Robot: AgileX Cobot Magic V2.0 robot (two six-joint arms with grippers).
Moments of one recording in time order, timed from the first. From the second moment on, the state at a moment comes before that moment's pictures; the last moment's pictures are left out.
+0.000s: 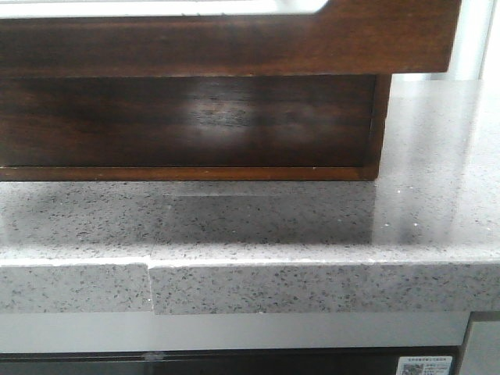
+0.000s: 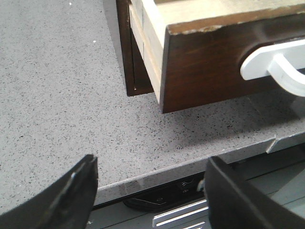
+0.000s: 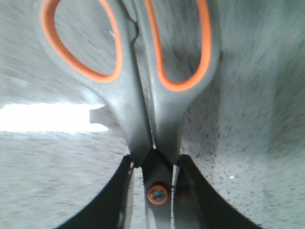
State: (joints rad) left arm -0.16 0.30 -0.68 -0.17 0.99 0.17; right arm -0.39 1.73 -1.58 0.10 1.23 -0.36
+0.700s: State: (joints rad) left arm -0.16 0.30 -0.68 -0.17 0.99 0.17; right arm 0.15 1.29 -1.90 0.16 1.28 -0.46
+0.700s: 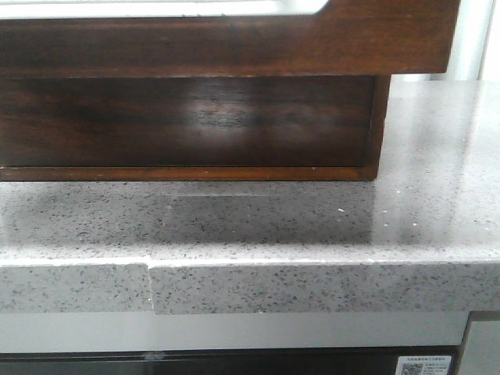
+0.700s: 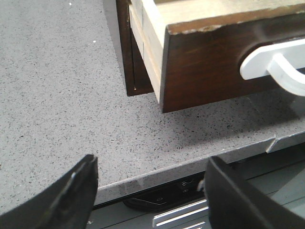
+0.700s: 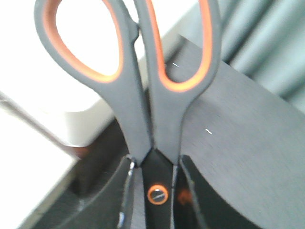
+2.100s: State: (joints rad) left arm -0.16 0.30 -0.68 -0.17 0.99 0.17; right arm 0.87 1.69 -1.90 -0.25 1.27 -0.67
